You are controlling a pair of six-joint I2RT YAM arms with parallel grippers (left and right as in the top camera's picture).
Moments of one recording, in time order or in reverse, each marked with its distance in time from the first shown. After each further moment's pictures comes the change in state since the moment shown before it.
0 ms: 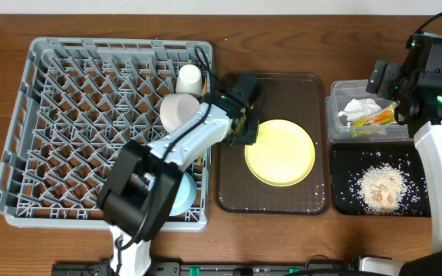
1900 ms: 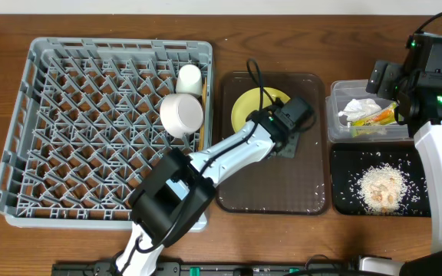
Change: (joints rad) left arm -0.221 0.089 0.119 0.084 -0.138 -0.116; right arm 0.000 0.000 0.000 0.000 0.000 0.000
